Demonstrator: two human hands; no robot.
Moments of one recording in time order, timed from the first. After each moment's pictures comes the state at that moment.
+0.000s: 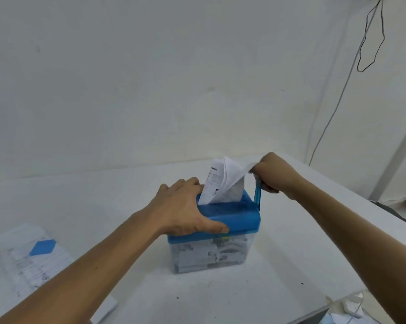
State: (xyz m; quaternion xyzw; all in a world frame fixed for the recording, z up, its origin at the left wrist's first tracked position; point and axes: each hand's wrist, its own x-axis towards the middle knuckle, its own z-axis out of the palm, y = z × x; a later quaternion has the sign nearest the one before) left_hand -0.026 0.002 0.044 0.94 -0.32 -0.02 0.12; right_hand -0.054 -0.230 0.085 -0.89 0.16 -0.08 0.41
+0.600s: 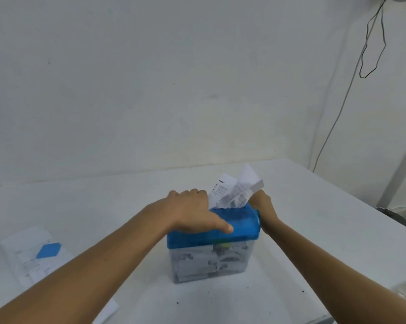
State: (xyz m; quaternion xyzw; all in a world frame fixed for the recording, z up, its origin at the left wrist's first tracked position) left_hand -0.029 -0.014 0.063 0.95 -0.29 -0.12 0.06; right_hand -0.027 -0.223 -0.005 -0.86 0.19 -0.13 0.45
